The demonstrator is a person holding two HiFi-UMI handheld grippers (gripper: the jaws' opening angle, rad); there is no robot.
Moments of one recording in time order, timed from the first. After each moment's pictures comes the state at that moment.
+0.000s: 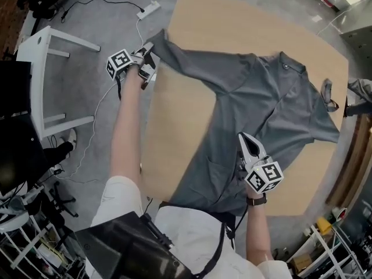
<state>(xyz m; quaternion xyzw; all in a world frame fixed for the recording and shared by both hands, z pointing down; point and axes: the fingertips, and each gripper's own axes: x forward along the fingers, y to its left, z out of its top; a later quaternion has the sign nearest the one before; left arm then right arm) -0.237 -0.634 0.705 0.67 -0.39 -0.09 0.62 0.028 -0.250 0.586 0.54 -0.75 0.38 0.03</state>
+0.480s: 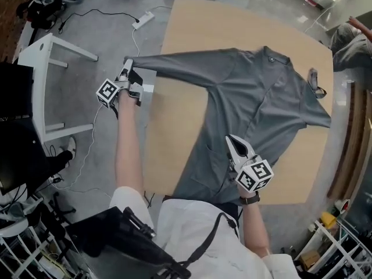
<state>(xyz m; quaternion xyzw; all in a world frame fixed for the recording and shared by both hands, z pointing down) -0.316 -0.568 0.619 0.68 -0.42 -0.26 0.55 -0.023 -0.203 0.546 0.53 -0.77 0.36 0.02</state>
